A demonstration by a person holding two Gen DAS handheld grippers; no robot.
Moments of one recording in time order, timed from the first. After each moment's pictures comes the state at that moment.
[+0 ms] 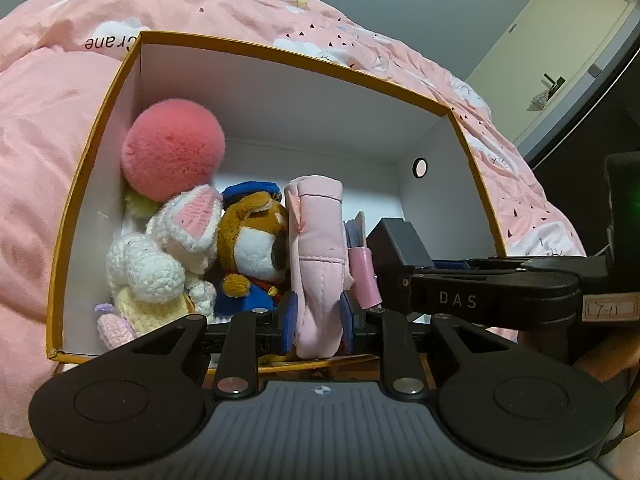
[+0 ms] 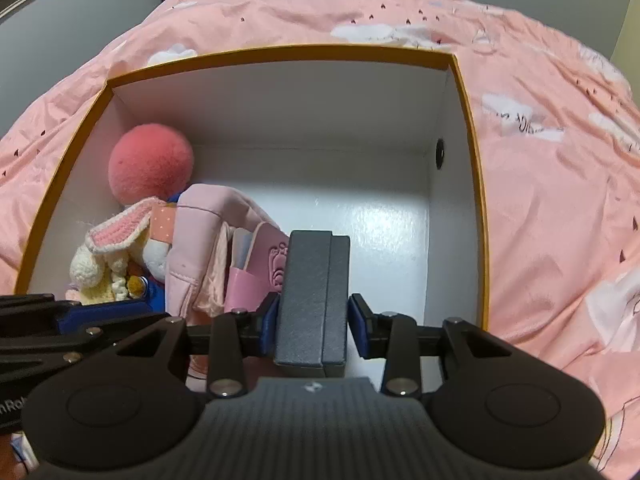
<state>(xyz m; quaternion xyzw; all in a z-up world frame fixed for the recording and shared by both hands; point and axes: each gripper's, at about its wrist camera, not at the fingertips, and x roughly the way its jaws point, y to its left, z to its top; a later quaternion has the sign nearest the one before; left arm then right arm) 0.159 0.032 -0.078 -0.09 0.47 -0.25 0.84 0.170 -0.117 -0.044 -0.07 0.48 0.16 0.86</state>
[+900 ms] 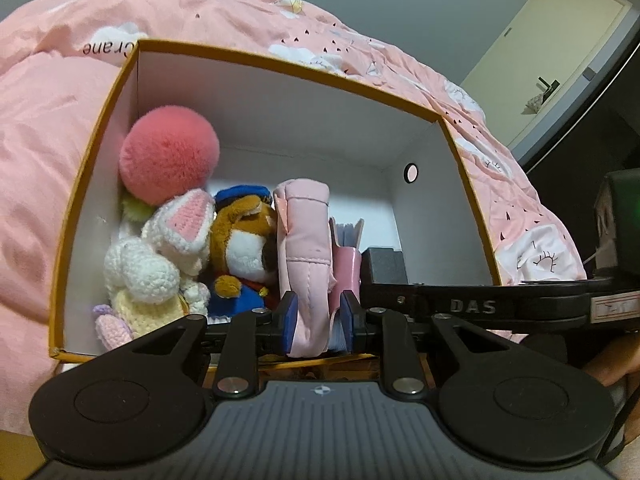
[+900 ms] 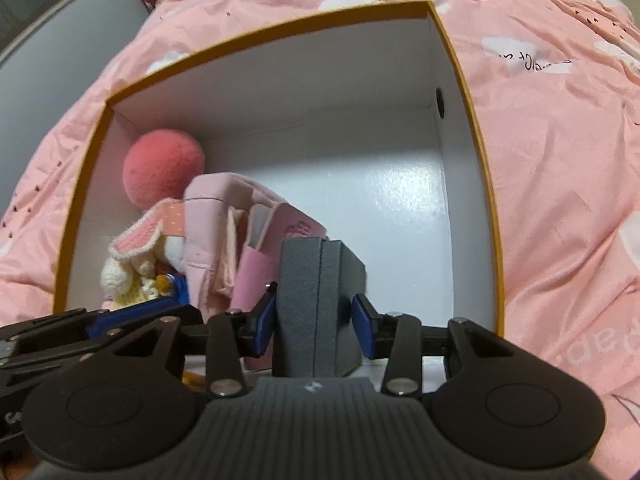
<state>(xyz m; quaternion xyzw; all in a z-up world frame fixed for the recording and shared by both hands) 0.155 0.030 -0.069 -0.09 0.46 -0.25 0.85 0.162 -0.140 -0.044 0.03 0.51 0.19 0.84</state>
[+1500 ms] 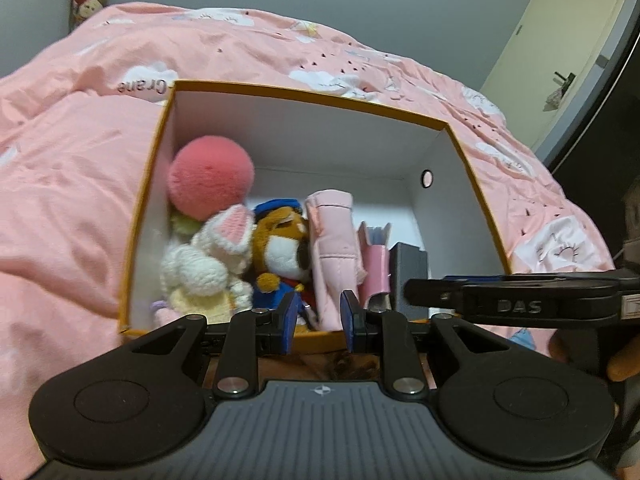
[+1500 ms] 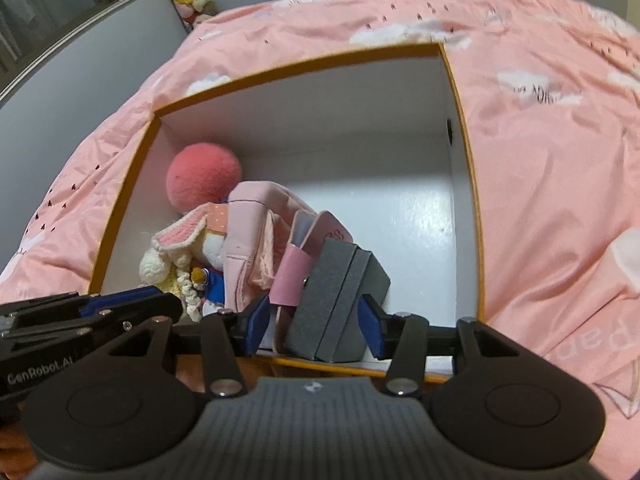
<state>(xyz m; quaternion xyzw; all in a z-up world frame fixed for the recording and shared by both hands) 0.123 0.041 -0.045 -0.04 0.43 -0.20 0.88 0.133 -0.150 -0.027 0.02 0.46 0.23 0.86</state>
